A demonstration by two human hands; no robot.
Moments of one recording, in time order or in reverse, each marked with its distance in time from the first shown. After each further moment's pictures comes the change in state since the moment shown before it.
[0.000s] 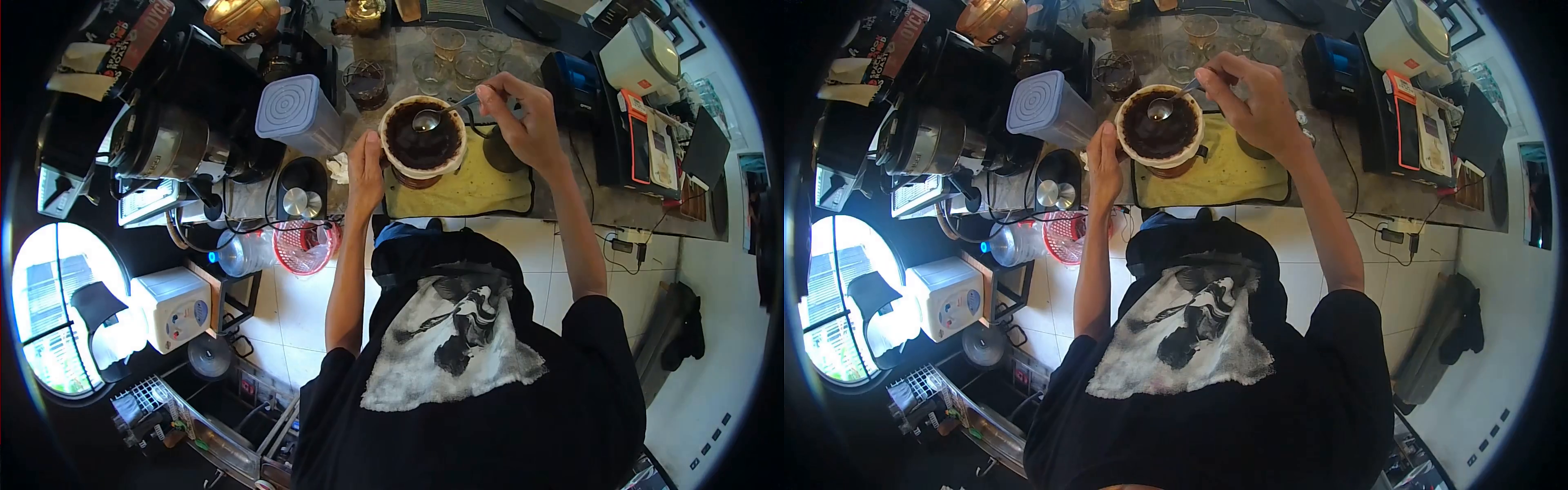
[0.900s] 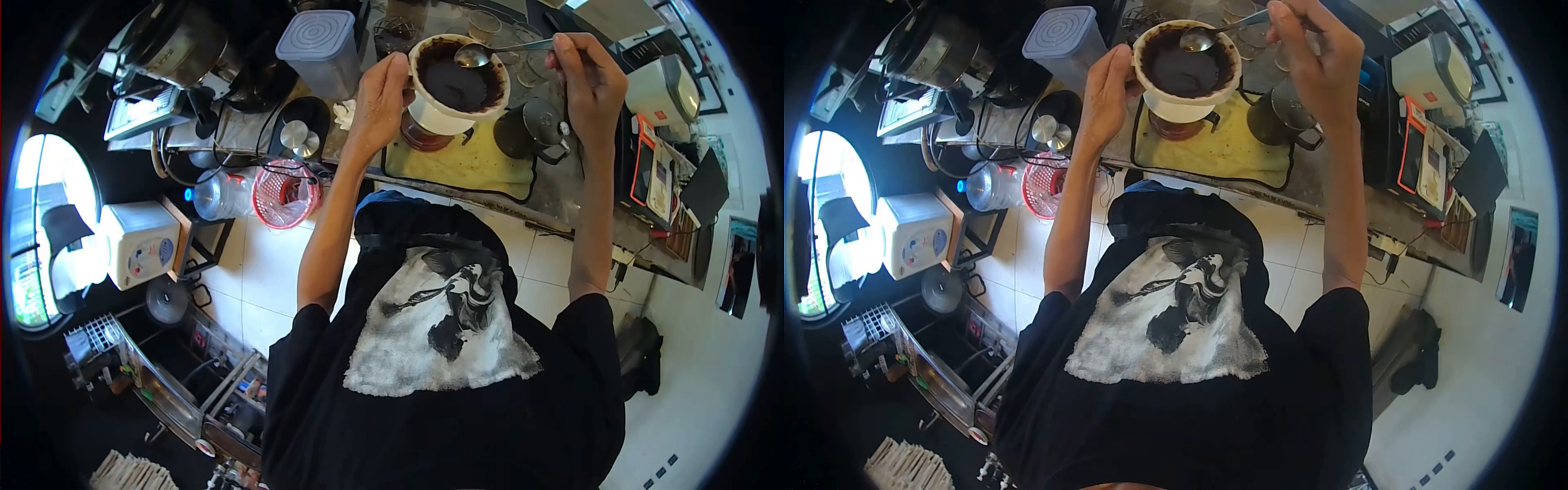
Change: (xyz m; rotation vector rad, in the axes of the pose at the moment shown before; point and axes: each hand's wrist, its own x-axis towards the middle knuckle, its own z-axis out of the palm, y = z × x) left_hand 0.003 0.058 0.008 -0.051 0.035 0.029; right_hand 0.018 -0.018 -0.030 0.143 0.045 -0.061
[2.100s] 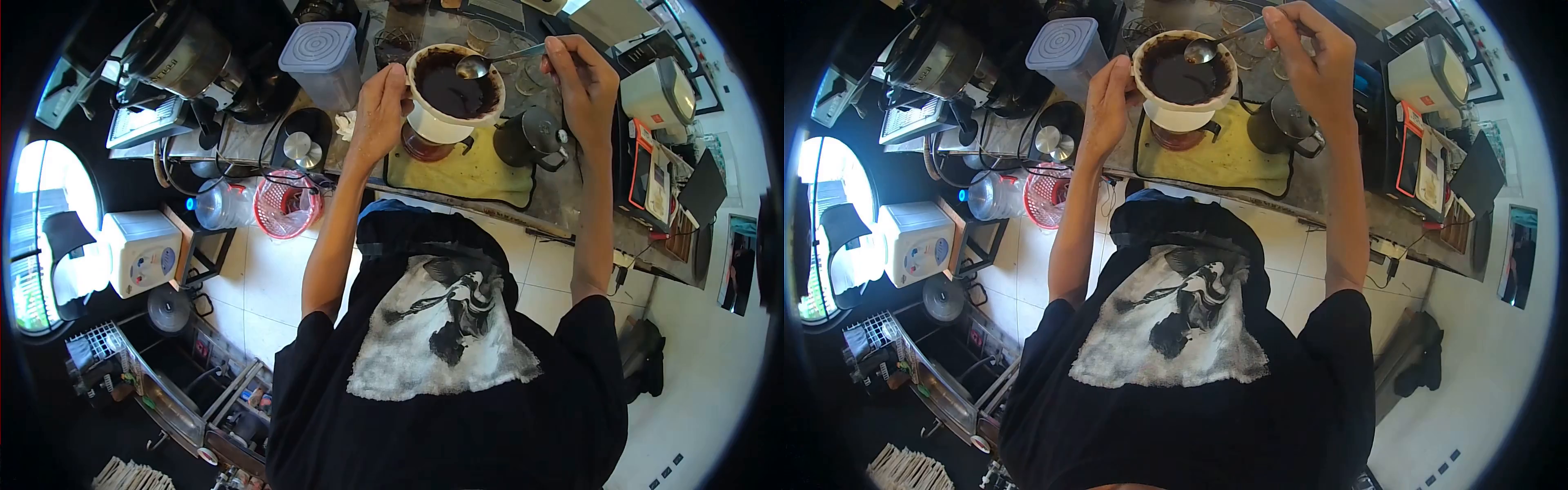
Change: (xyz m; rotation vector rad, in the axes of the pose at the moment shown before) left_hand 0.003 0.004 -0.002 -0.010 -0.023 0.014; right_hand 0.009 0.004 0.000 0.025 -0.036 0.050
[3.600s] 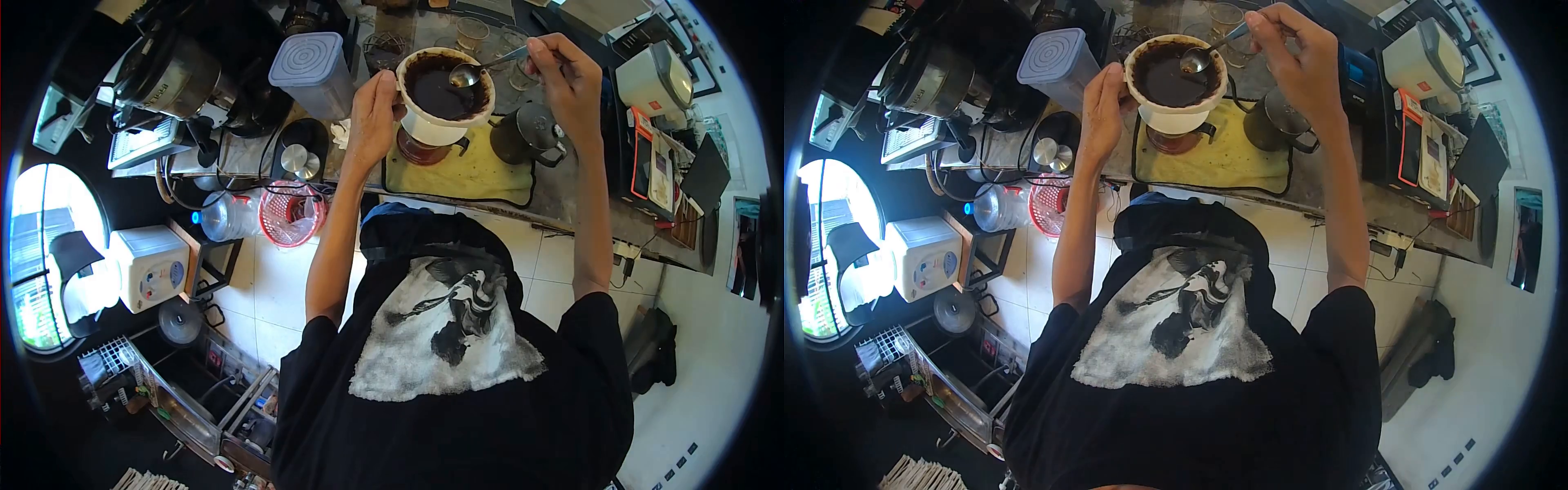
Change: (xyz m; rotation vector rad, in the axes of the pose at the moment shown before) left_hand 0.006 -0.008 0.000 -0.056 -0.043 -0.044; right_hand -0.005 0.012 0.000 -0.074 -0.009 0.040
